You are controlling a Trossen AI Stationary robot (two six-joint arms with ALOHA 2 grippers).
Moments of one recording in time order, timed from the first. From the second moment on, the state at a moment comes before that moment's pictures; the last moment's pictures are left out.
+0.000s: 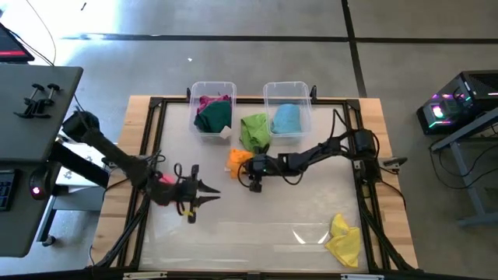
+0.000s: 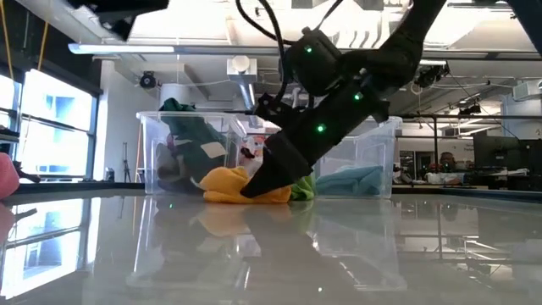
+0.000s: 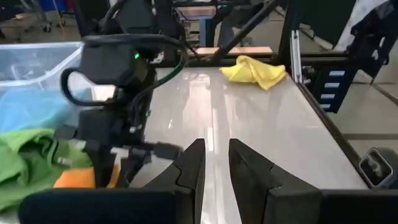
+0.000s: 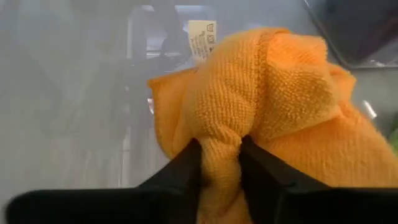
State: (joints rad) left arm -0.64 1.14 0.57 0.24 -0.65 -0.19; right arm 0.03 2.04 1.02 0.30 0.17 0.02
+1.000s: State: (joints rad) left arm -0.92 1.19 0.57 0.36 -1.57 0.08; right arm -0.48 1.18 1.07 -0.31 0.23 -0.09
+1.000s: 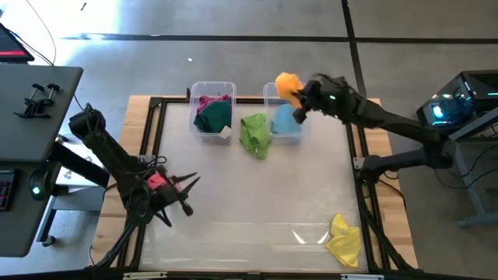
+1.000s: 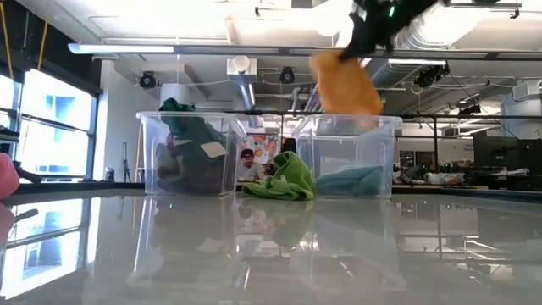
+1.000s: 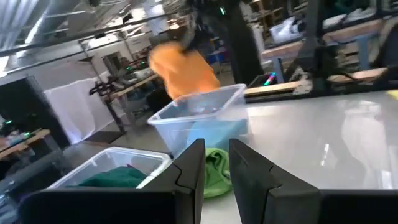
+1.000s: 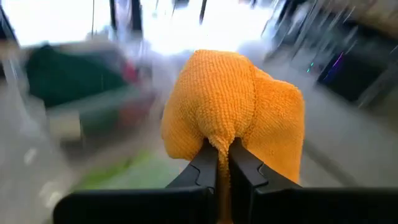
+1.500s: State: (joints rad) left arm -0.83 1.18 0.57 0.42 -1.54 0.19; right arm -0.60 1.43 1.07 -0.44 0.12 0.01
